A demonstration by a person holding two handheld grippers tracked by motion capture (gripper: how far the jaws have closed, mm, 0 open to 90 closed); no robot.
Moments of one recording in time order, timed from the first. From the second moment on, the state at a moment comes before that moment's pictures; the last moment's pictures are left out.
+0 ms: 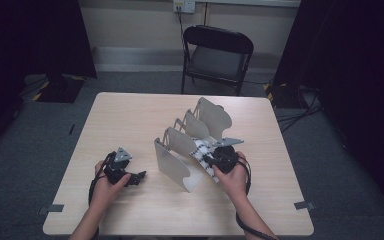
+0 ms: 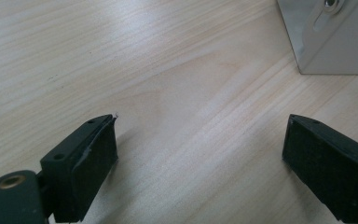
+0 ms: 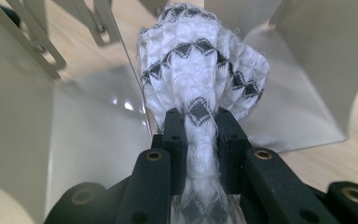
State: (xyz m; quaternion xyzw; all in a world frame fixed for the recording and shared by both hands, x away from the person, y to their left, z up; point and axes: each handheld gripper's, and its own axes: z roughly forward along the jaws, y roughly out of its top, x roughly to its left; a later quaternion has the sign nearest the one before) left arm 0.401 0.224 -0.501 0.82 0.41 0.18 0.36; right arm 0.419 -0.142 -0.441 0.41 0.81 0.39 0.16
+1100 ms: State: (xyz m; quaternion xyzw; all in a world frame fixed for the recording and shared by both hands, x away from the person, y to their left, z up) left arm 0.401 0.224 -0.501 0.82 0.41 0.18 0.36; right arm 0.435 -0.150 -0.408 0.44 0.77 0.44 0.18
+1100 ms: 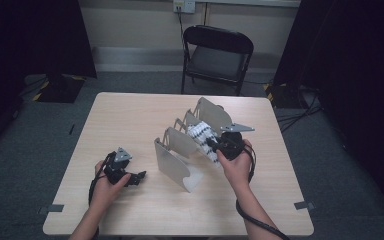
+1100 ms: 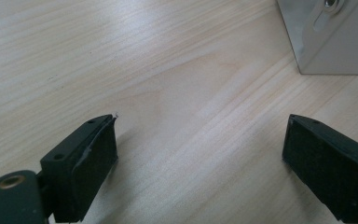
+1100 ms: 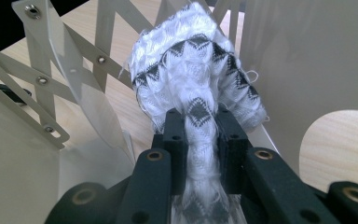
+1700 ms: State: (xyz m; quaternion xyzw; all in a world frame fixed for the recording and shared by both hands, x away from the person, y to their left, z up) left arm 0.401 0.224 -0.501 0.82 0.41 0.18 0.36; right arm 0.430 -0.142 -0.437 0.43 0.79 0.40 0.17
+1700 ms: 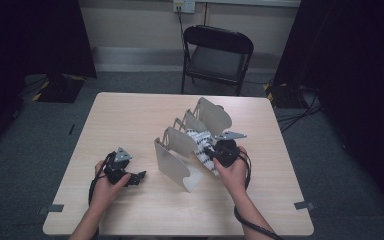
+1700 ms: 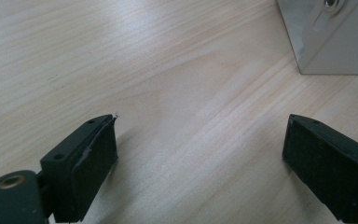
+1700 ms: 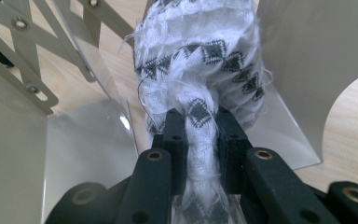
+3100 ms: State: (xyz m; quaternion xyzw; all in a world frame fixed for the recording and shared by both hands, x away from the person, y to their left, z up) left arm 0.401 0.224 -0.501 0.82 0.41 0.18 0.36; right arm 0.450 -0.113 -0.408 0.41 0.79 0.42 0.19
